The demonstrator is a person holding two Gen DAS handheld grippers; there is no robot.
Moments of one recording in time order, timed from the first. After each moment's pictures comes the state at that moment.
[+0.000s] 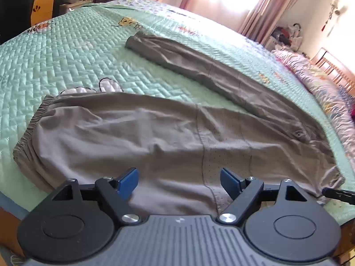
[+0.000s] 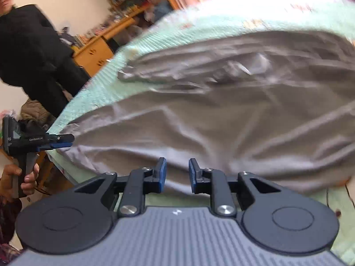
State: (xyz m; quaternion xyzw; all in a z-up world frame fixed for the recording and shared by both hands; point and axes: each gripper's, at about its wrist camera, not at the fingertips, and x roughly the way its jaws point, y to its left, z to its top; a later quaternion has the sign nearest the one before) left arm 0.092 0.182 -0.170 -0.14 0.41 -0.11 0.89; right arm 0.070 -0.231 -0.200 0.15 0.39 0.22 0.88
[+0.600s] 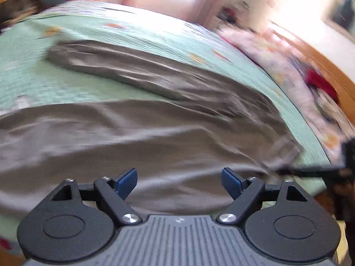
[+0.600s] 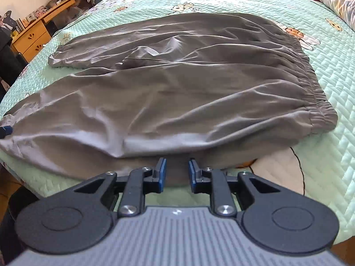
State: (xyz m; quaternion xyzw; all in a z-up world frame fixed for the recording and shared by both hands) left arm 0.082 0.059 -0.144 -0.08 0.41 -0.27 0.87; right arm 0.067 -0.296 -0.202 0.10 0.46 0.06 0.88
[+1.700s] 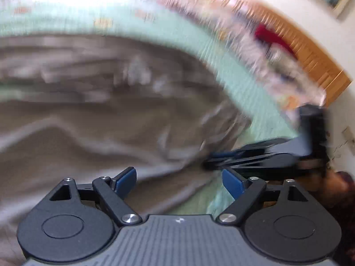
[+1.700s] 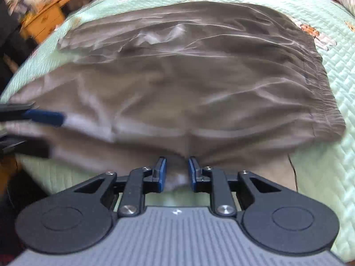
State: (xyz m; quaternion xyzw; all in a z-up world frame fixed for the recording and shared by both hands) left arm 0.093 -0.105 -0.172 -0.06 0.48 -0.40 0.78; right arm 0.071 -0.316 -0.215 0.06 0.51 0.11 0.85
